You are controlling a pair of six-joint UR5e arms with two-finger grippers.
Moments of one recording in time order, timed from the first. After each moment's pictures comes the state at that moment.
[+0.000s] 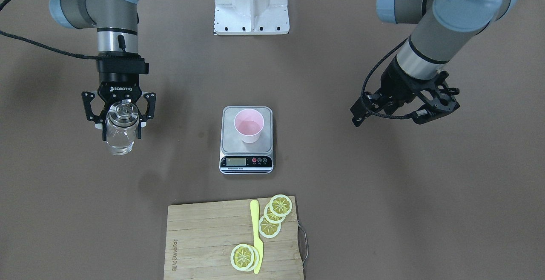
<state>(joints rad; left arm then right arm) -0.95 -2.10 -1.79 -1.59 -2.18 -1.29 0.51 -1.32 1.90 -1.16 0.94 0.65</state>
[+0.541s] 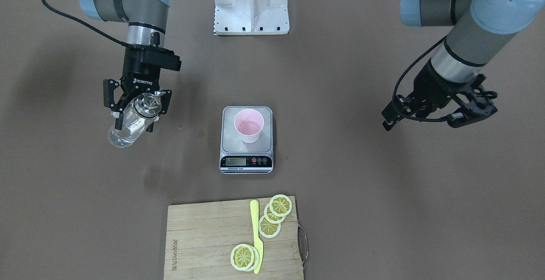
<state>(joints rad) -1.04 -2.01 -1.80 -1.59 -2.18 -1.08 0.40 -1.26 1.90 -1.38 0.69 0.55</state>
